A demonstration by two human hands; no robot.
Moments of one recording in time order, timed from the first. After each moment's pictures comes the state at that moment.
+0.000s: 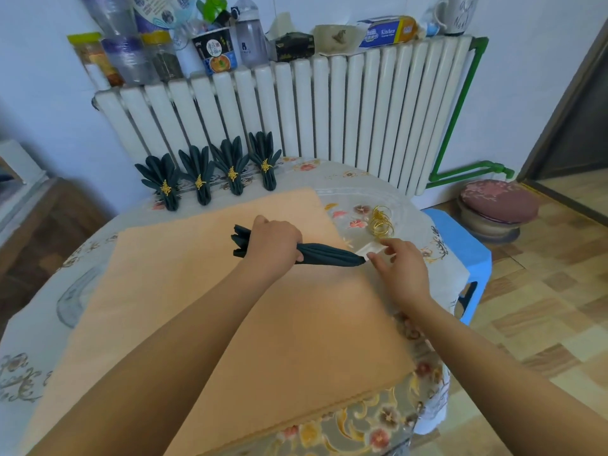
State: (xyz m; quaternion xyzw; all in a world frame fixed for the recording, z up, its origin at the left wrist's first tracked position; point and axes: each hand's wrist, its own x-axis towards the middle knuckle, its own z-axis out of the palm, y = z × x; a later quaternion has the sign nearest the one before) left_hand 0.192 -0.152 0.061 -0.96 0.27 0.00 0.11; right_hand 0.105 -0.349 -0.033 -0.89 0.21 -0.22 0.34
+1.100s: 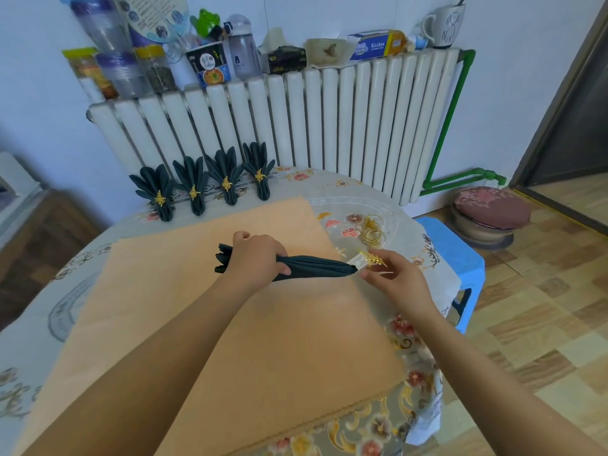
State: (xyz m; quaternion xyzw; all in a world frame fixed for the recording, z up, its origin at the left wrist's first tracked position) left_hand 0.191 -0.137 0.059 -0.97 0.24 0.04 -0.02; right_hand 0.081 -0.355 -0.014 -0.80 0.16 -0.15 0.55
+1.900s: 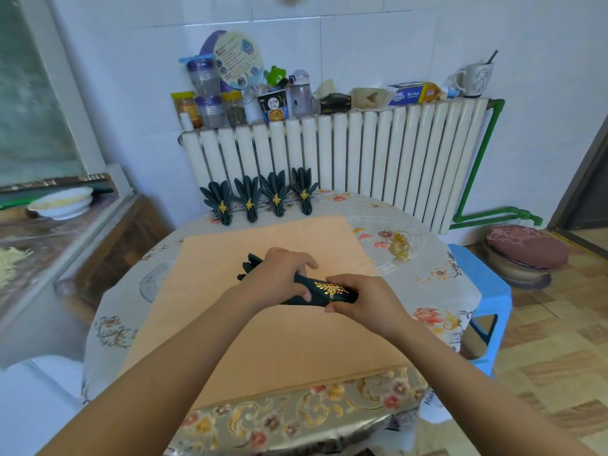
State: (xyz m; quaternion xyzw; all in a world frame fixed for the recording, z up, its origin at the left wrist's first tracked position) left_hand 0.095 -0.063 0.093 -0.93 0.30 0.04 -0.19; right_hand 0.027 -0.242 0.048 -0.93 -0.07 -0.08 0.35
